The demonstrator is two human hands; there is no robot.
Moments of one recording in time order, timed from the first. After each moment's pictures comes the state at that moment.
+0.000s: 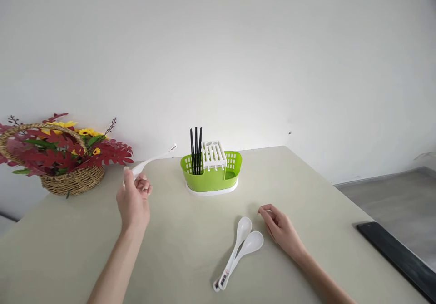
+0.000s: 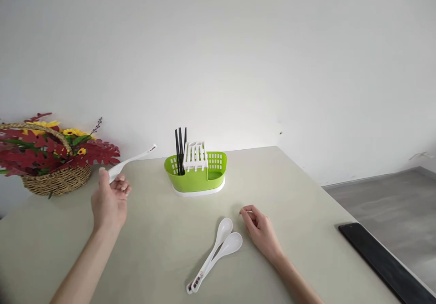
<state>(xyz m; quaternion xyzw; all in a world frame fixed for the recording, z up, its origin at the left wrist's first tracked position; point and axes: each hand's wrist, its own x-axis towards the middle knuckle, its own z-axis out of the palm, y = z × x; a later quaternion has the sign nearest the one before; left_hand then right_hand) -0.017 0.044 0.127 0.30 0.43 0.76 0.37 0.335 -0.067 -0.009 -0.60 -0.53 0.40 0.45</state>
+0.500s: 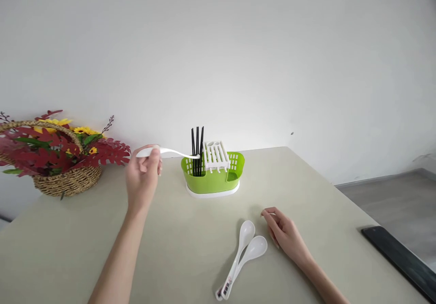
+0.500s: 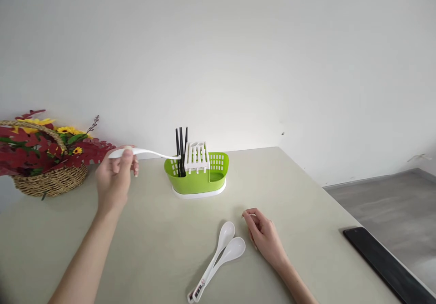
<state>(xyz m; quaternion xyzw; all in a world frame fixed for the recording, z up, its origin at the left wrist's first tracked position) 0.001 0.068 0.158 0.57 0.42 0.67 0.23 0.334 -0.065 -0.012 -0.62 -0.52 0.39 0.44</state>
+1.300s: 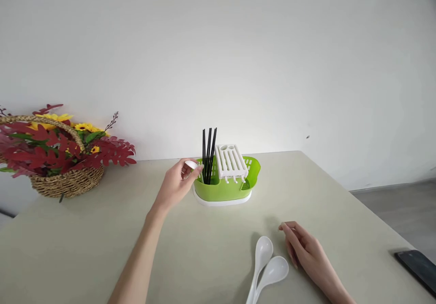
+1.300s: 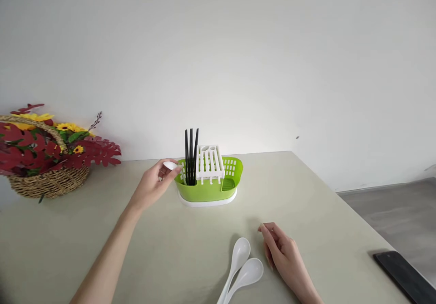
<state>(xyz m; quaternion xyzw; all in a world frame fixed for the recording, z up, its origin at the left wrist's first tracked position) 0.000 0.101 0.118 0.72 0.51 0.40 0.26 0.340 -0.064 -0.034 -0.66 -0.51 0.38 0.41</state>
